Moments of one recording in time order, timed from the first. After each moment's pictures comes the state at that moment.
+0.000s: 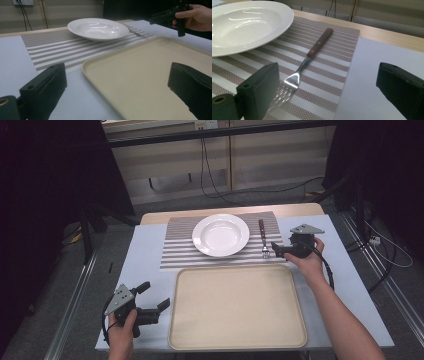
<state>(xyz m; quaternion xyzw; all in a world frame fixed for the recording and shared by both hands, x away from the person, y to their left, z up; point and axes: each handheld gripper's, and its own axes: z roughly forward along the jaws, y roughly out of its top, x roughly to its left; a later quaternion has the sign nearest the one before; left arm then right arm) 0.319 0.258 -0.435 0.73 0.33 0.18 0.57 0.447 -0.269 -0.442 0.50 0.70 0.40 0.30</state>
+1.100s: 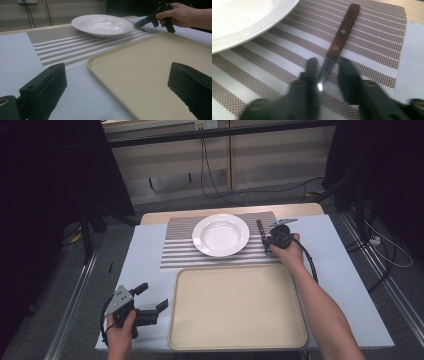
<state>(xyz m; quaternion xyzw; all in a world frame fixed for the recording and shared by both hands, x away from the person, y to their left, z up) 0.318 0.264 -0.438 0.73 0.34 0.19 0.56 0.507 -0.237 -0.465 0.51 0.76 0.34 0.21</state>
